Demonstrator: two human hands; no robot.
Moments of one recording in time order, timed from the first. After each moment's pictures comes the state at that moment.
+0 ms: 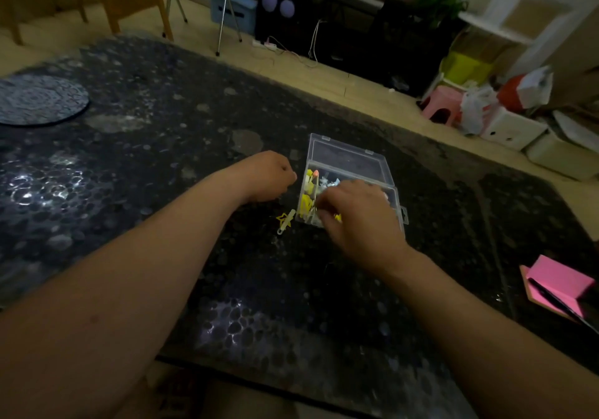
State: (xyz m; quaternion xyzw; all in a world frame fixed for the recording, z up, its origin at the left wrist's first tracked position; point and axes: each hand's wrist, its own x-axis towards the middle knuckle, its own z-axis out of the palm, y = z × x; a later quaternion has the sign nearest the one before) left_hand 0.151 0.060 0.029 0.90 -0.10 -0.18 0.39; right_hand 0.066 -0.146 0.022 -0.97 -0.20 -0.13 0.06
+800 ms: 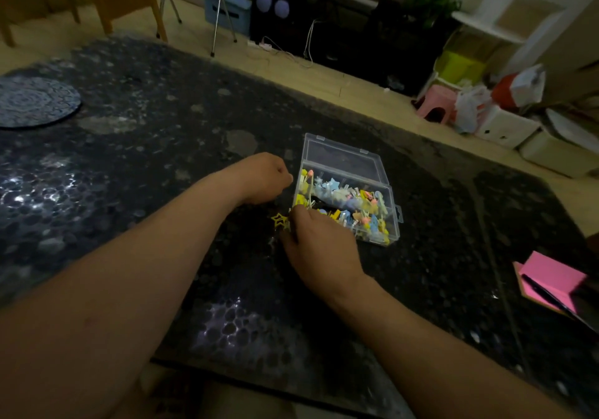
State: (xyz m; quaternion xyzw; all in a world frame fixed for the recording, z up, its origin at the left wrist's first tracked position) left_hand 0.147 0.054 0.032 0.92 -0.11 -0.16 0.35; right_hand 0.041 -0.098 -0.022 -0.98 -0.13 -0.15 0.05
